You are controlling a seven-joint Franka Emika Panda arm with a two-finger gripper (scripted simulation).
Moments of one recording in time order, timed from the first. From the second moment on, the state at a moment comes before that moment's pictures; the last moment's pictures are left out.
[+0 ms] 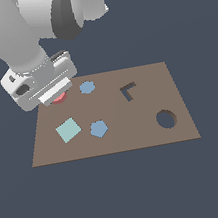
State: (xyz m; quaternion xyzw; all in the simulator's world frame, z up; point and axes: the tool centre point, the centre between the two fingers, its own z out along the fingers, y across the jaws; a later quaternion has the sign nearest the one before) arm -0.073 -0.171 0.033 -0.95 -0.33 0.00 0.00
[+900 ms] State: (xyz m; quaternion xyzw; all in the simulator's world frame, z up) arm 0.029 -0.098 0.036 -0.85 -0.53 0.00 0.00
